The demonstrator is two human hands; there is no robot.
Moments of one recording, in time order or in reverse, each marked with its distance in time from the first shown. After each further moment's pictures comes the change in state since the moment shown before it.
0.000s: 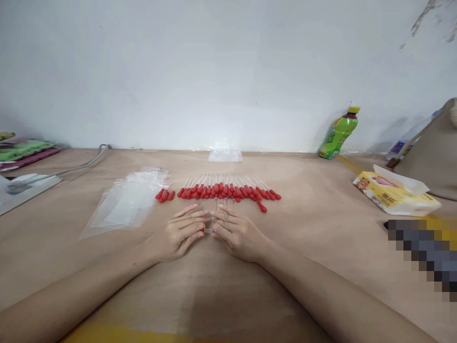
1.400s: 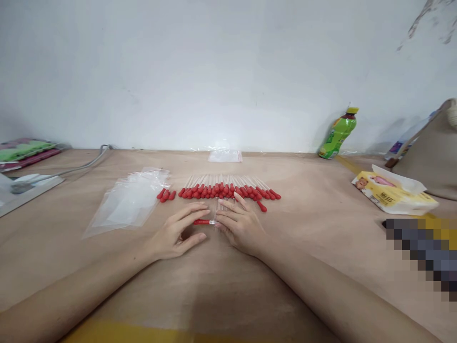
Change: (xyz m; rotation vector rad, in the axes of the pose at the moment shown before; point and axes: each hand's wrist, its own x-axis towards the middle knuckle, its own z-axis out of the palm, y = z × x) left_hand -0.001 0.000 -0.004 -0.159 0.029 -0.227; right_hand 0.001 0.003 0.000 -0.061 0.006 0.202
